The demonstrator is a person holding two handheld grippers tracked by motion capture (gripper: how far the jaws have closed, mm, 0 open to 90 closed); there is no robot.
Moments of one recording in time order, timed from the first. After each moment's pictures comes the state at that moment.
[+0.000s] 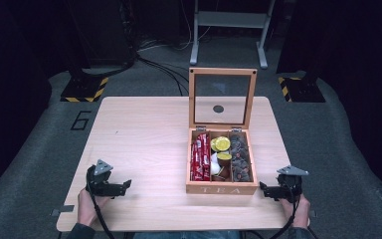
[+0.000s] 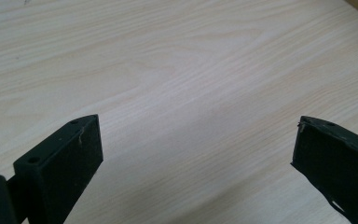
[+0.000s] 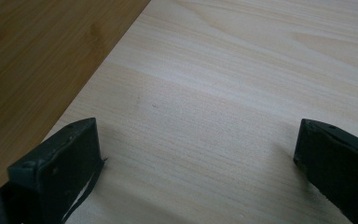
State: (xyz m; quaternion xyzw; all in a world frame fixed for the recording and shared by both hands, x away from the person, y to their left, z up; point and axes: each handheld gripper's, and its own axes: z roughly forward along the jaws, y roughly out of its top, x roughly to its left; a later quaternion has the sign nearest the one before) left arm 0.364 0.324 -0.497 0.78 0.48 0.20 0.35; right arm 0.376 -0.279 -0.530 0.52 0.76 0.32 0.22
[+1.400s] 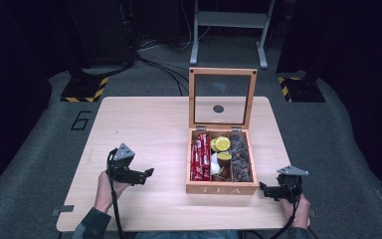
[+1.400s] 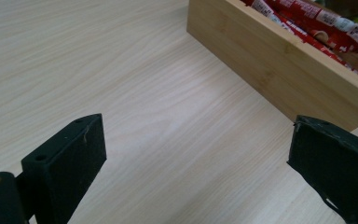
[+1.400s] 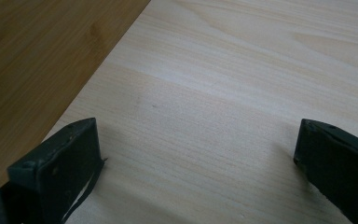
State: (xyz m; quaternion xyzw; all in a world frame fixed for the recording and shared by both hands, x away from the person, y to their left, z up) left arm 0.389 0.257 -0.442 0.81 0.39 0.18 0.40; right arm 0.376 -0.279 -0.530 0.52 0.76 0.32 0.22
